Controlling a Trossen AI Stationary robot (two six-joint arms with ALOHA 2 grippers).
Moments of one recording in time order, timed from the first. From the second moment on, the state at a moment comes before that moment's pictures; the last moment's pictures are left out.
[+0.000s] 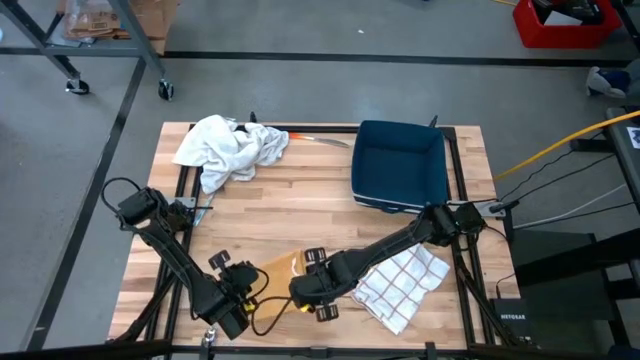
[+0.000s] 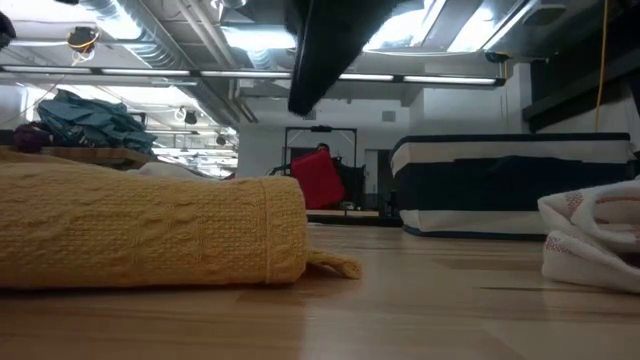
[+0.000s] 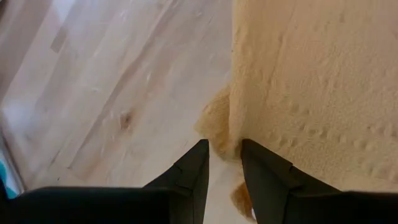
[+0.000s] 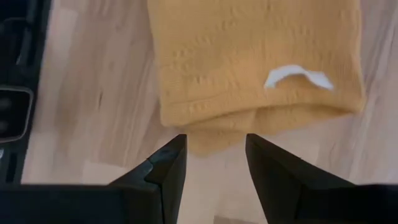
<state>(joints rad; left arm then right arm) -0.85 1.82 1.28 -1.19 -0.46 -1.46 0.44 2.30 2.10 -1.04 0.08 0.22</state>
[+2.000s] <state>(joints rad) -0.80 1.58 1.19 -0.93 -0.33 -1.10 0.31 2.29 2.17 -1.50 -0.03 0.38</state>
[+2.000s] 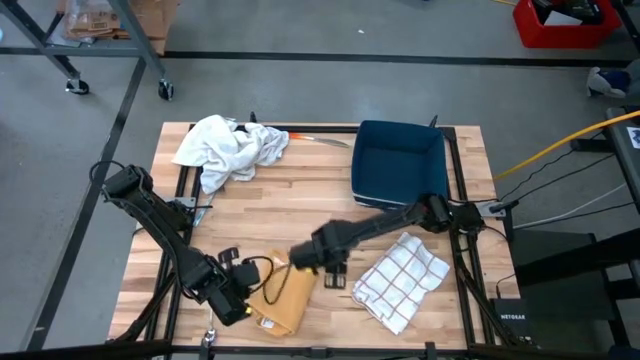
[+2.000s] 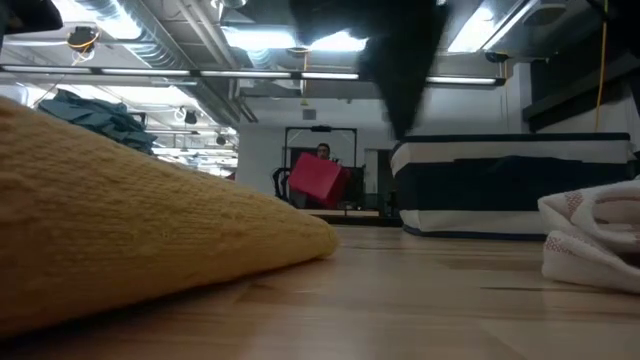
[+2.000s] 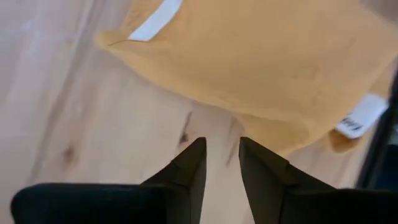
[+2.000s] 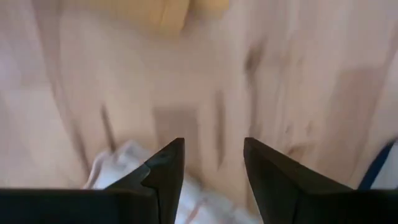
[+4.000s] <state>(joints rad) -0.57 1.24 1.19 -1.14 -0.48 -0.82 0.70 1.48 1.29 -1.00 0.88 1.28</state>
